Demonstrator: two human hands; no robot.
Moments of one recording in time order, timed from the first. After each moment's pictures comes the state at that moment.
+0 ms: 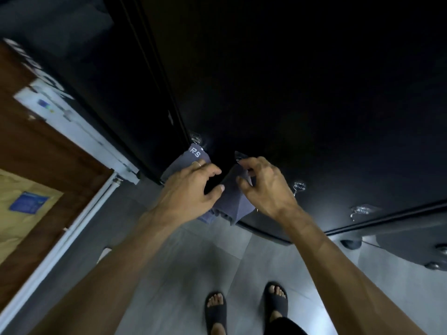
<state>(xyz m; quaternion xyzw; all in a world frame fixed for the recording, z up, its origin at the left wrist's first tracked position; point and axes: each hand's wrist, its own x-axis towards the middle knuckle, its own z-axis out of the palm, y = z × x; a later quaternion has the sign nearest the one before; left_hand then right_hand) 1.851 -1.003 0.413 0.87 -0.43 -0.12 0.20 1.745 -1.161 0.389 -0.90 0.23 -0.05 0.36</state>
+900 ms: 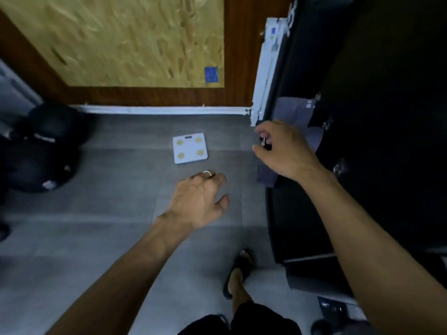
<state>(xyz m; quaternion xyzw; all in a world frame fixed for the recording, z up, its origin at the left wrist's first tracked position) 1.446 -0.997 0.445 0.99 0.10 -0.04 0.12 1.600 -1.139 0.479 -0.91 -0.32 0.07 0.24</state>
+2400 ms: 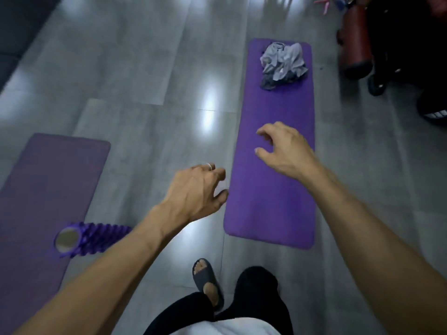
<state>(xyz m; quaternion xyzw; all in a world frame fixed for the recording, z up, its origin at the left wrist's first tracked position) 0.378 -1.337 0.422 0.62 0.77 0.02 0.15 0.523 -1.163 0.411 -0.38 -0.90 0.23 0.05</state>
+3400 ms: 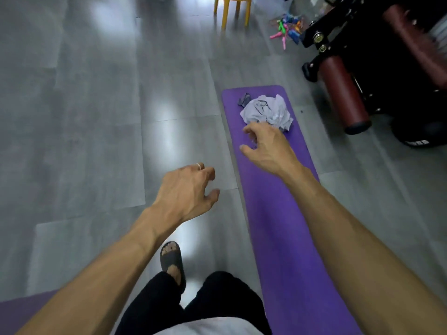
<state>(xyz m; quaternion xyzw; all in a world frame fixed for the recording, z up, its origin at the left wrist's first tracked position) -0.121 -0.865 0.388 0.70 0.70 0.02 0.16 0.052 -0.739 0.394 -0.53 -0.81 0.23 0.09</state>
